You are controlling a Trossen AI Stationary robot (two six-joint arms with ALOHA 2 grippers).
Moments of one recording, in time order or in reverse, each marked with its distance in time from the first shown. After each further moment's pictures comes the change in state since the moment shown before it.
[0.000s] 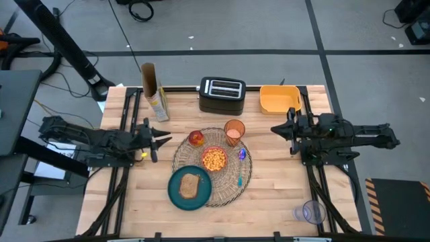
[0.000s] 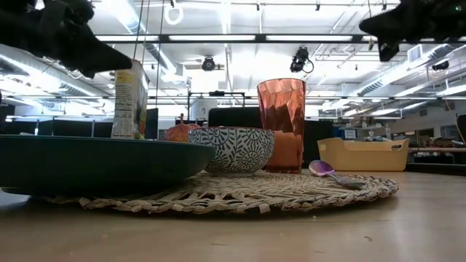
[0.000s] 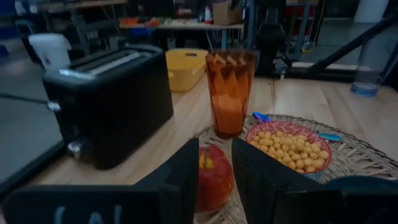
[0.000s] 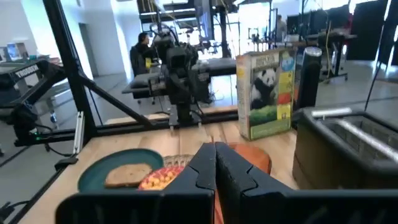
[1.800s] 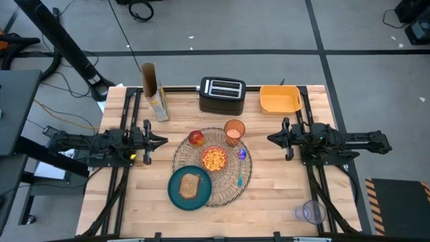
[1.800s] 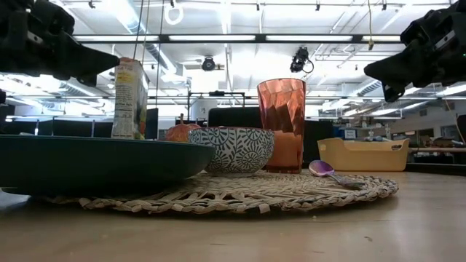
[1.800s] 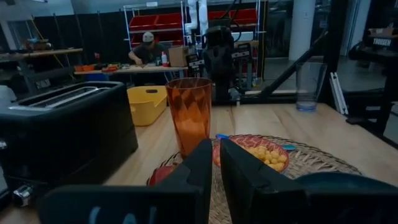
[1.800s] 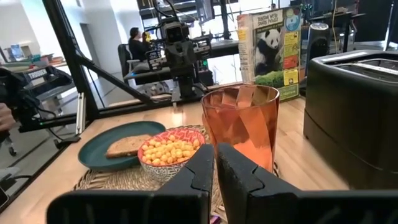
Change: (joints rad) left arm 0.153 -0.374 -0.206 0.027 0.349 0.142; right arm -0.021 -0.202 -0.292 0.067 -0.027 0.068
